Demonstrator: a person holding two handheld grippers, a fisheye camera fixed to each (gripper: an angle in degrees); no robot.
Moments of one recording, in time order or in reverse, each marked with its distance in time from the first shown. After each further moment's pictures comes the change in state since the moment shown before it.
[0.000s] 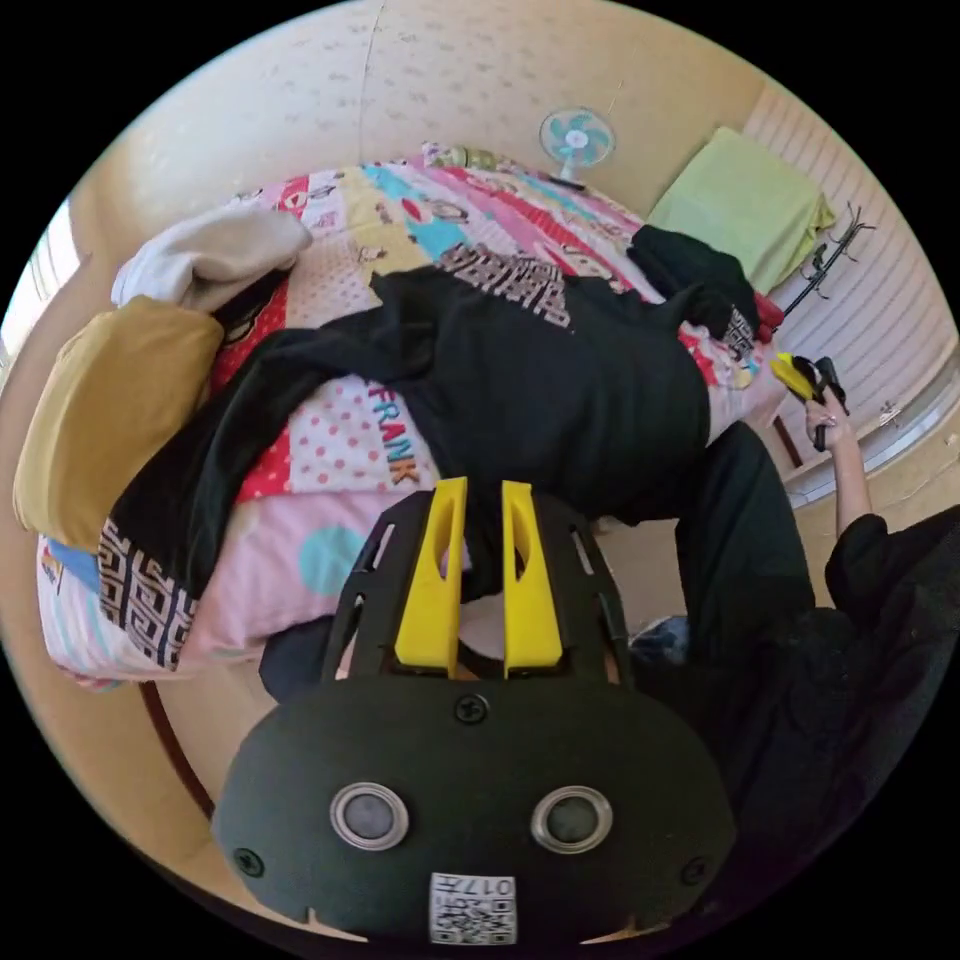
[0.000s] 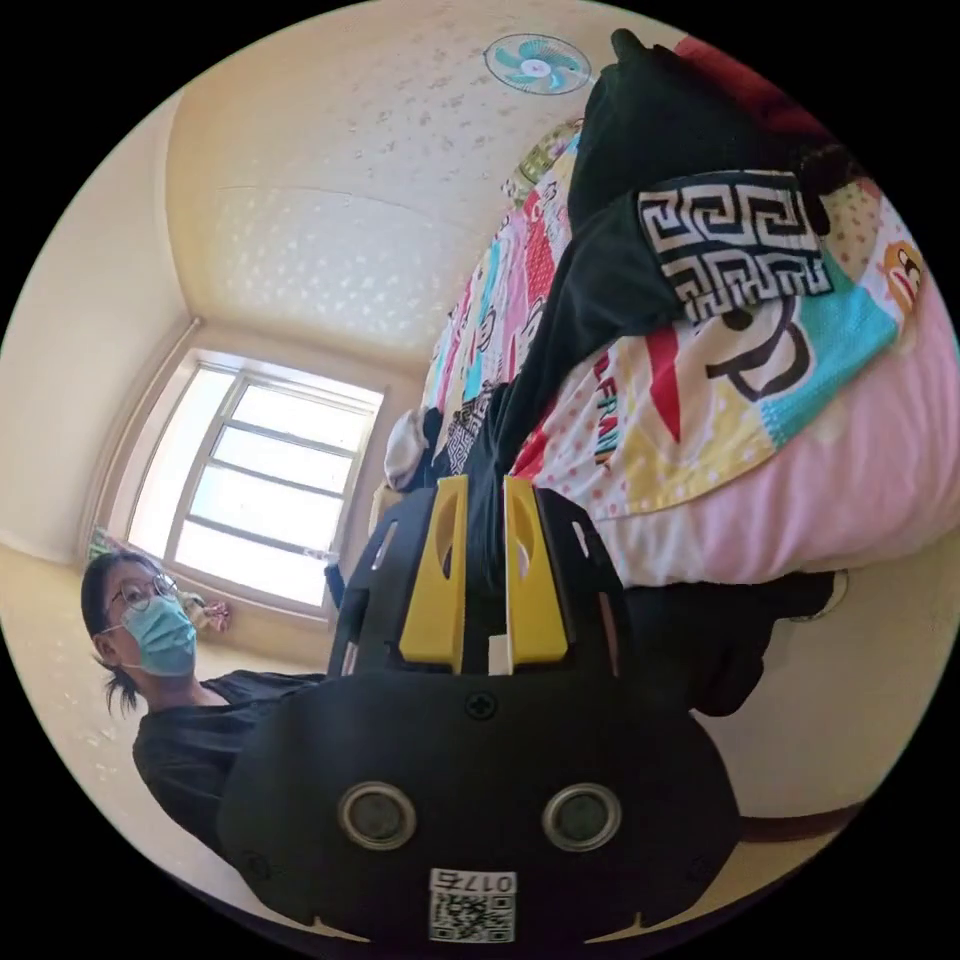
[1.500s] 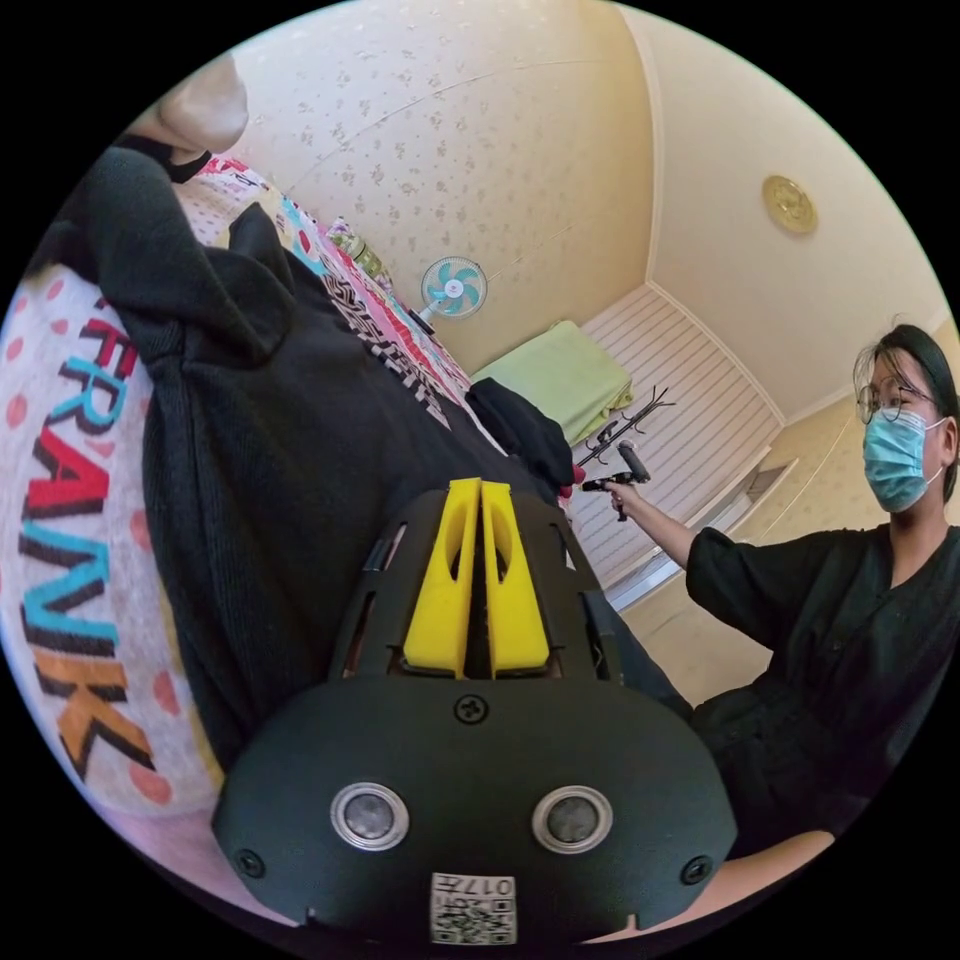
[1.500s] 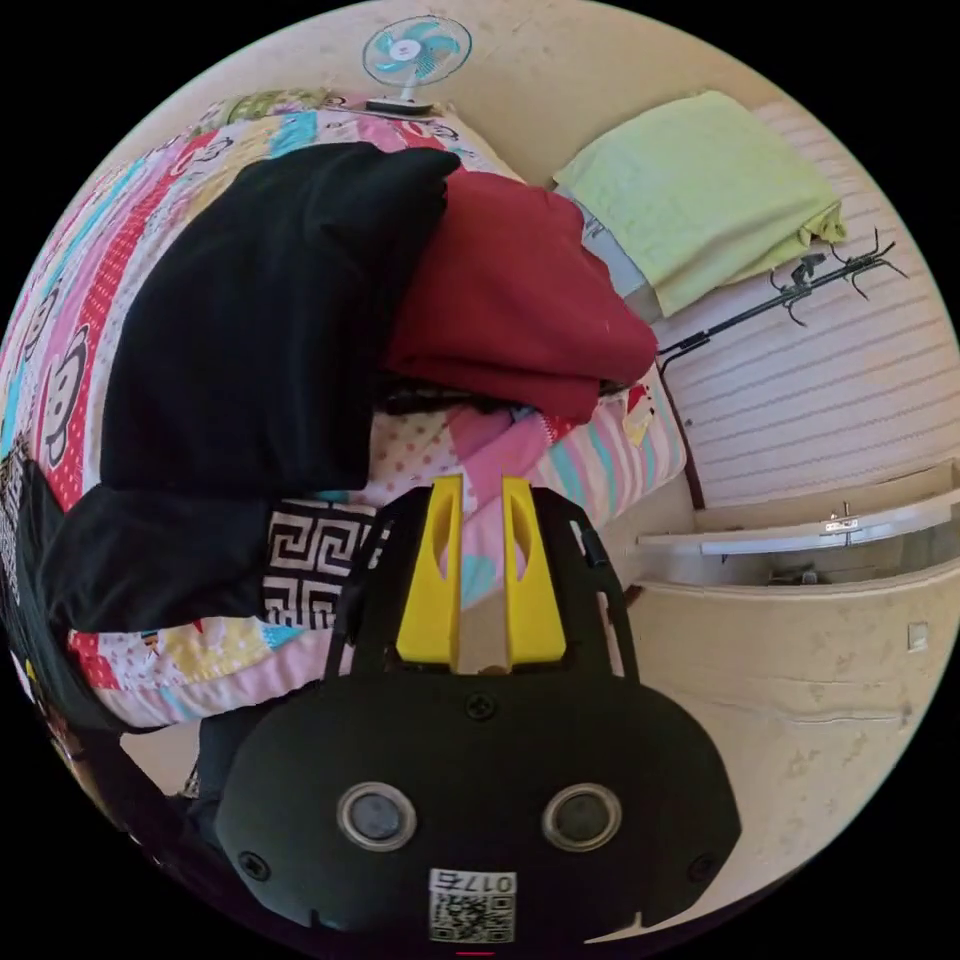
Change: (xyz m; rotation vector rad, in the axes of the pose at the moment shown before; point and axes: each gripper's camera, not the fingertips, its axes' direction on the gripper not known) left arm -0.109 0.042 0.004 0.321 0.633 -0.200; right arm 0.008 -0.179 -0.073 0.054 1.373 -0.029
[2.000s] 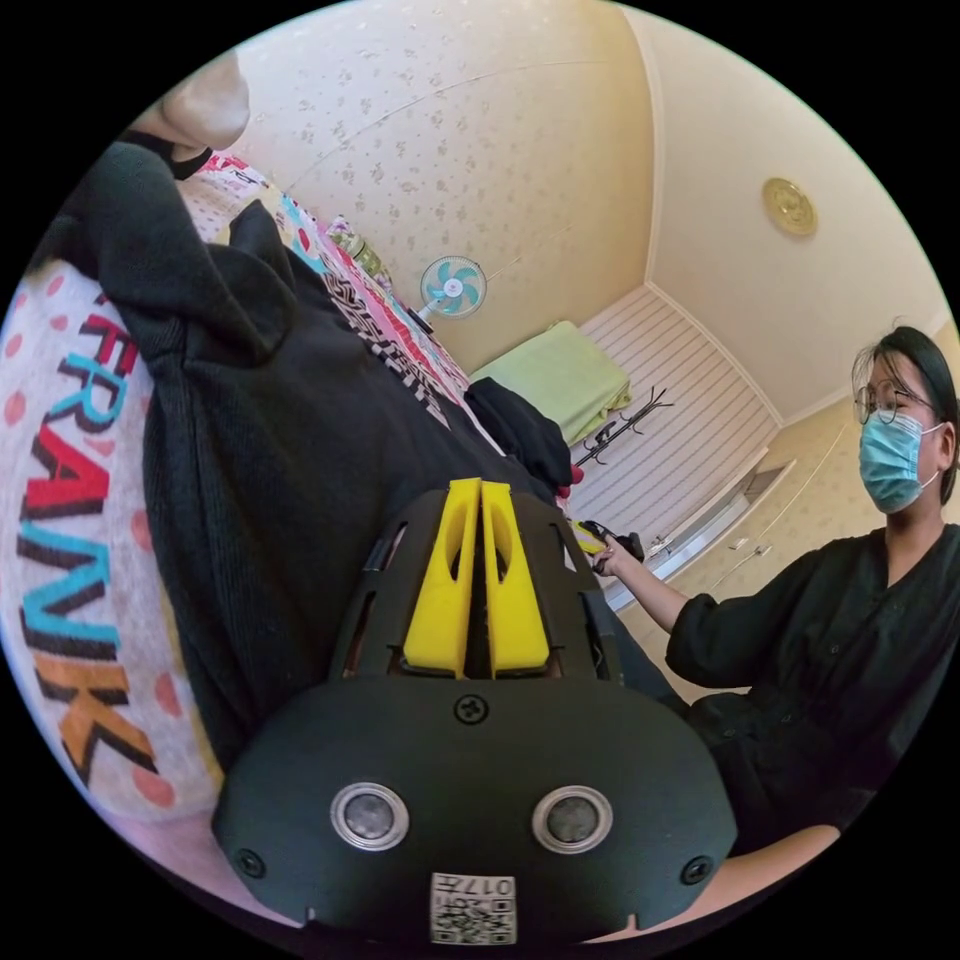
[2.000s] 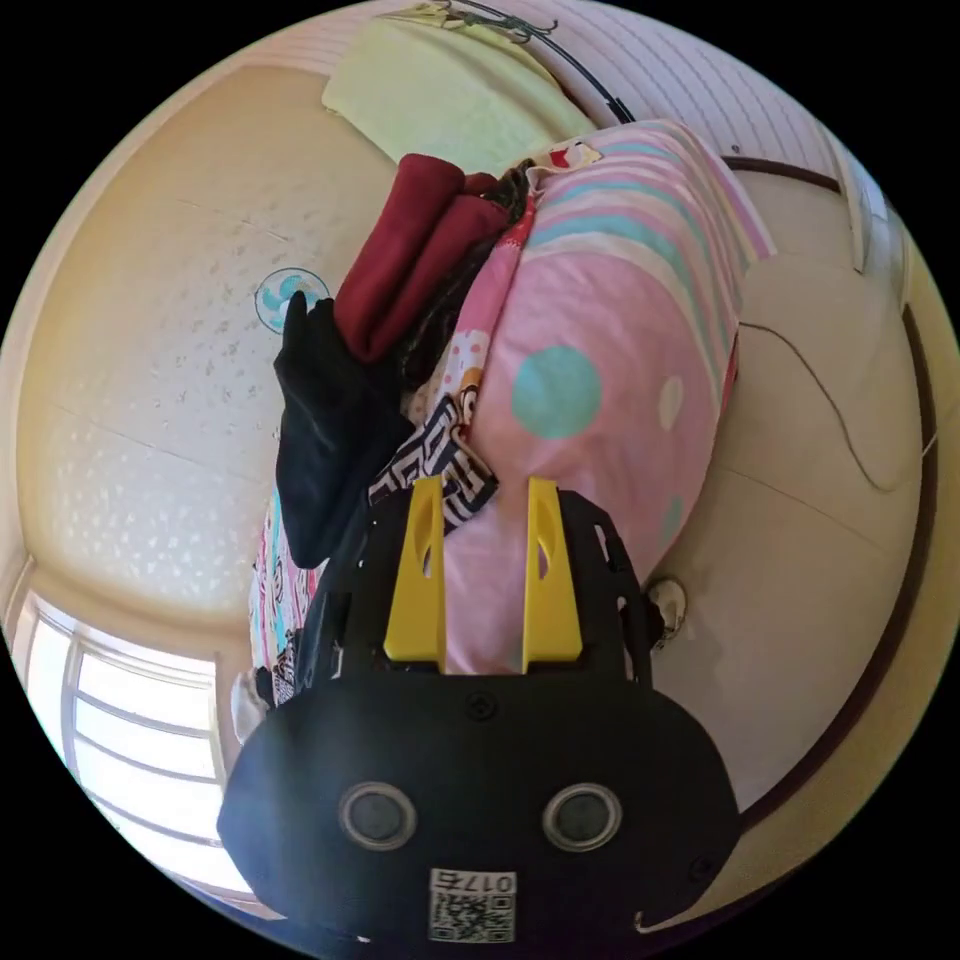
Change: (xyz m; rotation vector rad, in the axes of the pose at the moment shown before) left arm 0.009 0.010 -0.004 0.000 0.011 -0.003; right arm 0.139 0.219 0.103 0.179 -0.835 0.796
